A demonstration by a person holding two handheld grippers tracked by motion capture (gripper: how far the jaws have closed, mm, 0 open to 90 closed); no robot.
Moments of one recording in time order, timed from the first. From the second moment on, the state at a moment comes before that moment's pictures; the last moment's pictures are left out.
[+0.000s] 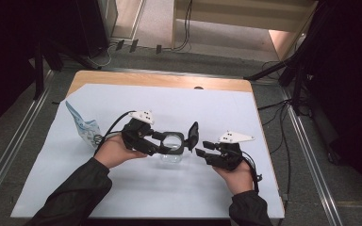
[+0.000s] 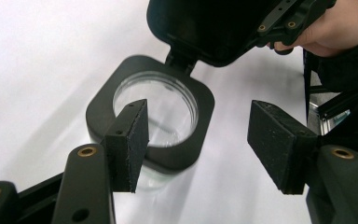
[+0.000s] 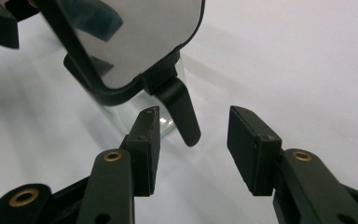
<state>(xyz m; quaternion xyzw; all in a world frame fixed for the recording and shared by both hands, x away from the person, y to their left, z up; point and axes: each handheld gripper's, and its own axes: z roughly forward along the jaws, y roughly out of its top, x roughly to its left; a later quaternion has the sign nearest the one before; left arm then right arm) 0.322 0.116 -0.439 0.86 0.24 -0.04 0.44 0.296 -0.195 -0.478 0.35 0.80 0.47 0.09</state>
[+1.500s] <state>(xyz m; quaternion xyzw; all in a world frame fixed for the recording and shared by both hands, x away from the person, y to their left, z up) 0.270 0.242 -0.441 0.83 0.33 0.02 0.46 0.312 -0.208 -0.481 0.35 0.82 0.45 0.09</state>
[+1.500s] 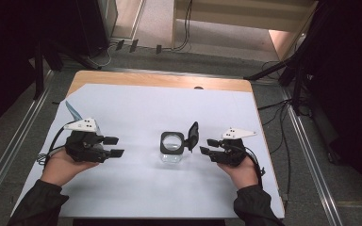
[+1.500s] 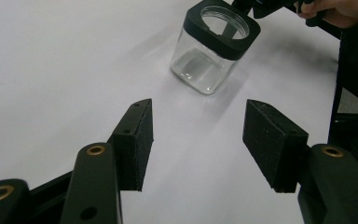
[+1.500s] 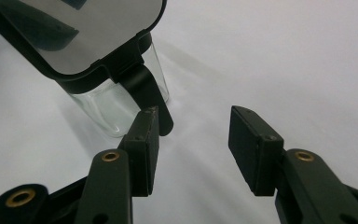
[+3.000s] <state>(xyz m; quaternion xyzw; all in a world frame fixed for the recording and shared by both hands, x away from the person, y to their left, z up) 0.296 0.372 -0.434 0.77 0.41 0.08 0.48 0.316 -0.201 -0.485 0.35 0.83 0.43 0.08</state>
